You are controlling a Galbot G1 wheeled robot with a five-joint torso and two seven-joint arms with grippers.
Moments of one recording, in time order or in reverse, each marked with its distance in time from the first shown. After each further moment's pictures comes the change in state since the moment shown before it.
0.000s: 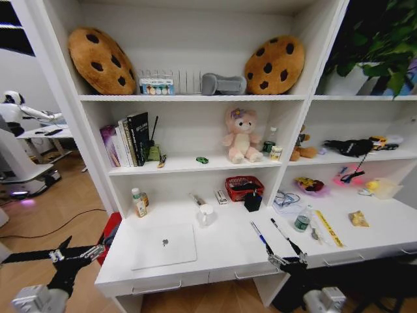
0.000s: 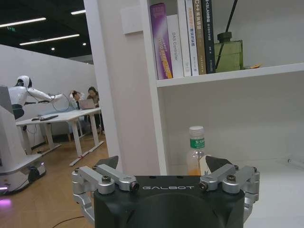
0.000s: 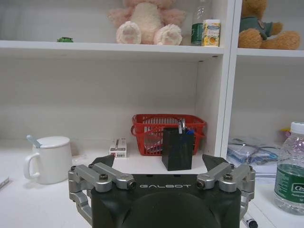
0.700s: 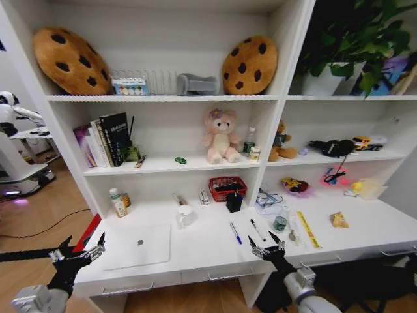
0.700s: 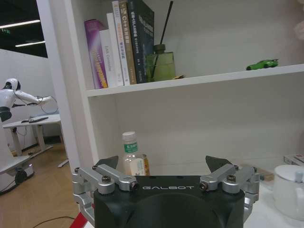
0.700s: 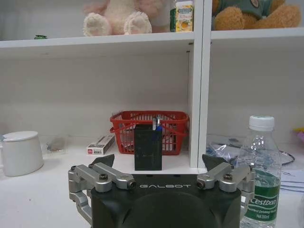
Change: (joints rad) left arm 0.000 0.000 0.000 0.000 0.000 0.000 0.000; right arm 0.242 -0.172 -0.228 -0.150 0.093 -0.017 0.003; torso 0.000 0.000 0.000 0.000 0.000
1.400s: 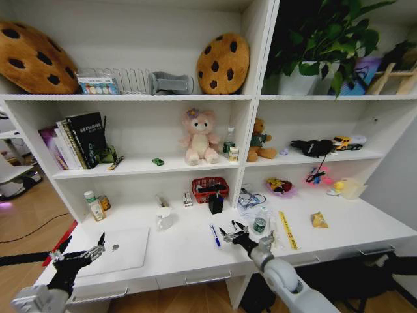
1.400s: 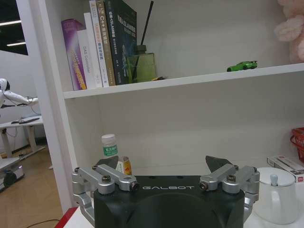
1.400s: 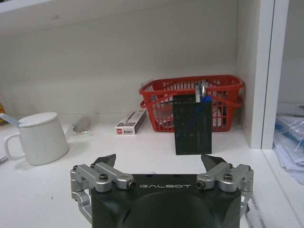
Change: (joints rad) left arm 0.000 0.000 0.000 0.000 0.000 0.000 0.000; right arm 0.362 -0.069 -0.354 -0.150 0.135 -0.154 0.062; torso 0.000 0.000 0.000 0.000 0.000
